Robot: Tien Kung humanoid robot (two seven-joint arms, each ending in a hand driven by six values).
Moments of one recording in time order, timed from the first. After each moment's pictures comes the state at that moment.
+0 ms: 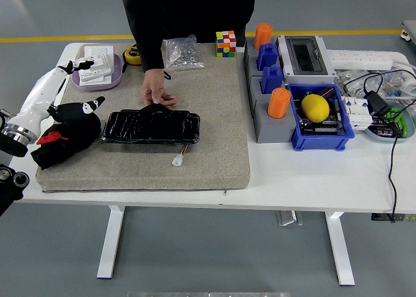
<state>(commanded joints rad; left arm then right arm) -0.37 0.50 -1.04 -1.22 1.65 0.28 -0.12 -0.07 -0.31 1.30 0.33 -0.50 0.01 -0.16</state>
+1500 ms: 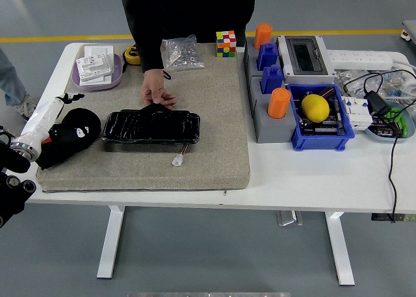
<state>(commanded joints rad) -0.45 0.44 -0.93 -0.86 1.57 0.32 -0.14 -0.08 -0.31 1.28 0.35 -0.49 0.00 -0.15</state>
